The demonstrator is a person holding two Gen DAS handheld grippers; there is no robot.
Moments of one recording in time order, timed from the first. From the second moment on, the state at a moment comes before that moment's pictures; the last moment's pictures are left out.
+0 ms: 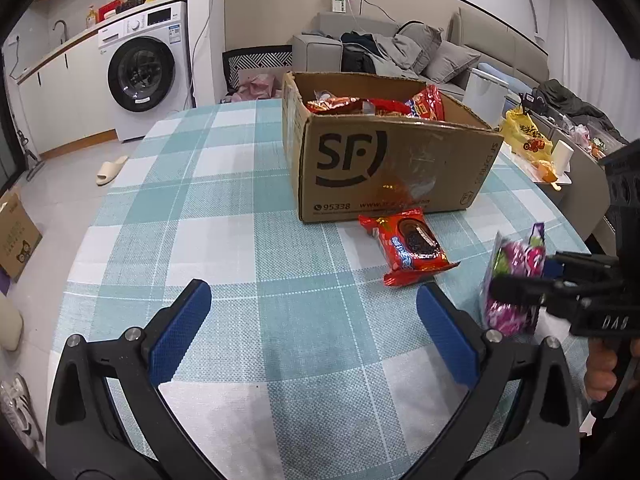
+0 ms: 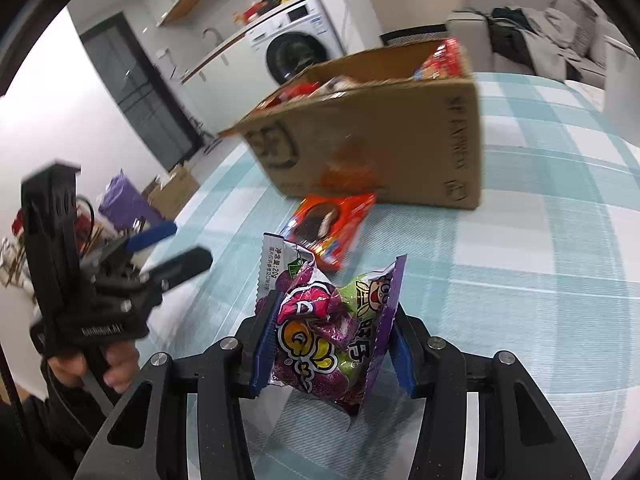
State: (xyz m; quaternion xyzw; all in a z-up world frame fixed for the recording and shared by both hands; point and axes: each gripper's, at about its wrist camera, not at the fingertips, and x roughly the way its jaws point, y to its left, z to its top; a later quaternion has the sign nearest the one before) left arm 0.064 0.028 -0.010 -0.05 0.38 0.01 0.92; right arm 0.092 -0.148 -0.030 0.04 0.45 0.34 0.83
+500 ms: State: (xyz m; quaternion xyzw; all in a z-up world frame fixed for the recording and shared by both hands) left arm 0.093 0.011 -0.027 -0.07 0.39 0.00 0.92; right arm 0.107 -0.186 -0.018 0.07 0.42 0.26 0.87
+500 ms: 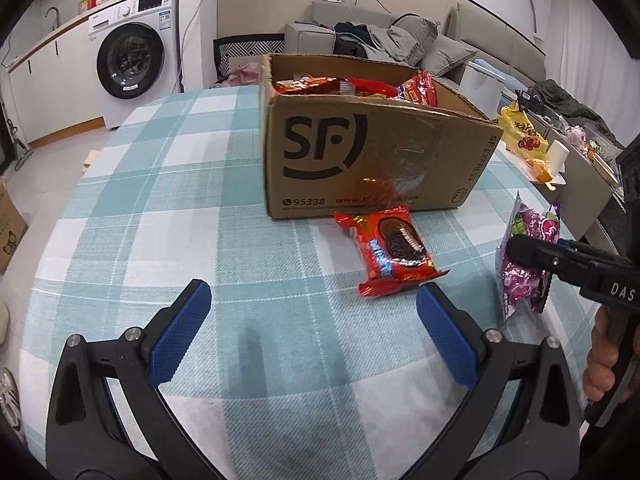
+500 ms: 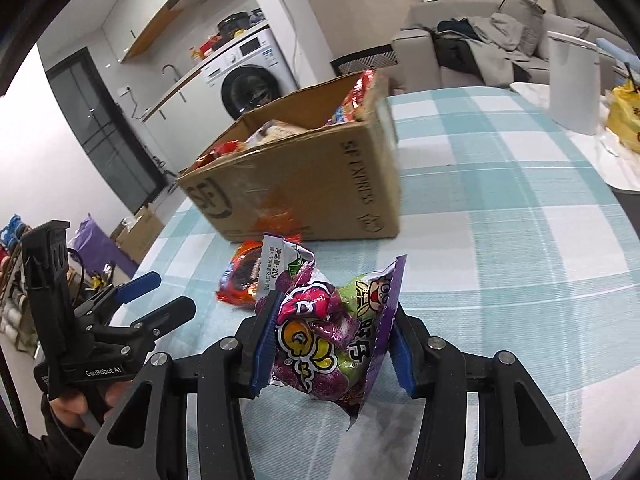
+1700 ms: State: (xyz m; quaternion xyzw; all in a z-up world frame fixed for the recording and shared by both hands) left arm 0.167 -0.046 -0.050 -0.02 0.43 -0.04 0.90; right arm 0.104 -0.199 -0.015 0.07 0.41 0.25 0.87
